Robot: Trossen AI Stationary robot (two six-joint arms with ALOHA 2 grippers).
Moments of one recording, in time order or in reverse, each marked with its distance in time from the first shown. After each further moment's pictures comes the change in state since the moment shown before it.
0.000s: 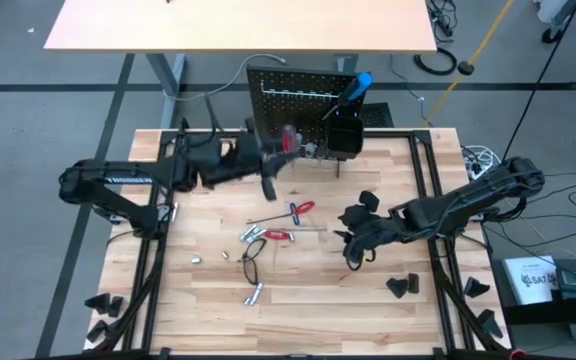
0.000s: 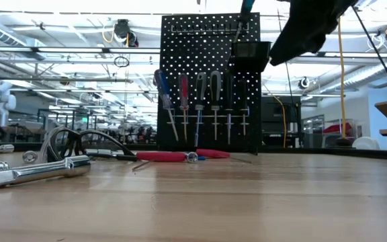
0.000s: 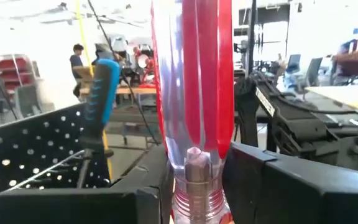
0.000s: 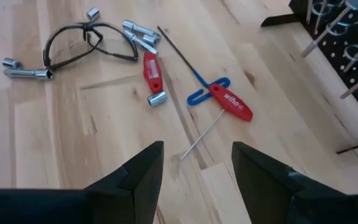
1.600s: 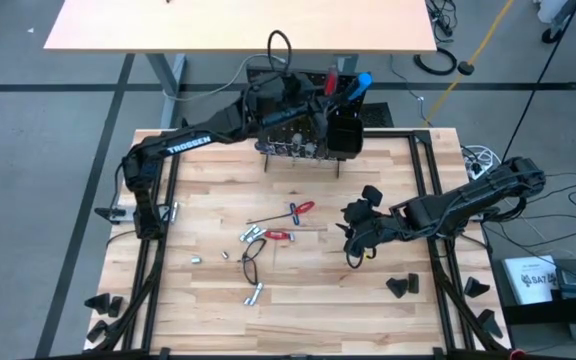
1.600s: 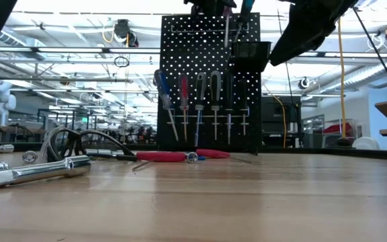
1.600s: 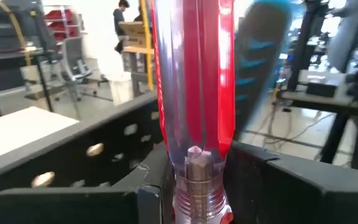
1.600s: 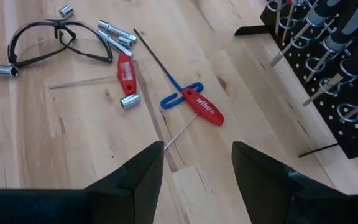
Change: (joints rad) left arm 0.313 0.500 0.588 -0.249 0.120 -0.087; right arm -0.011 -0.011 0.000 -0.038 0.080 -0.053
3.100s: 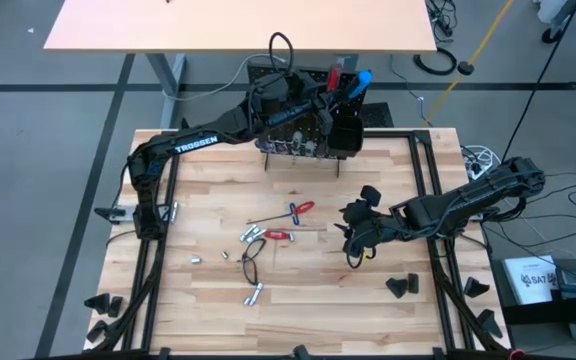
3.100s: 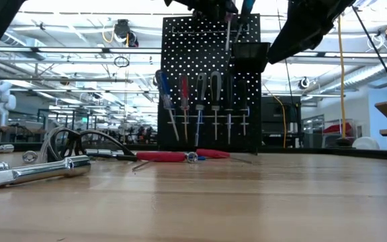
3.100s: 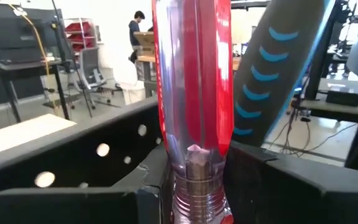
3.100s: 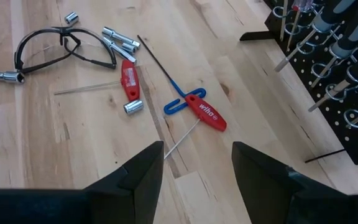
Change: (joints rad) left arm 0.018 0.045 -0.002 0.095 -0.054 0.021; right arm 0.000 0.000 0.000 0.027 -0.001 -0.012
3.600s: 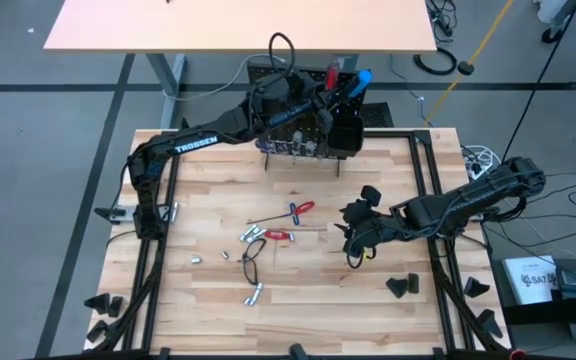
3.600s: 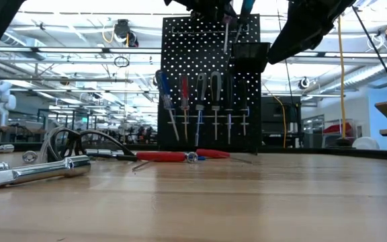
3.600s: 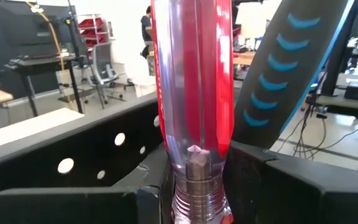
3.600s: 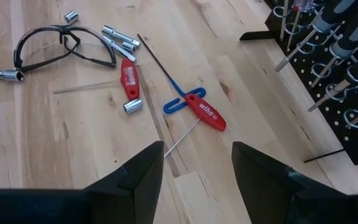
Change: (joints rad) left arm 0.000 -0.003 0.000 -0.026 -0.058 0.007; right arm 0.000 0.000 0.000 -0.002 0.000 -0.004
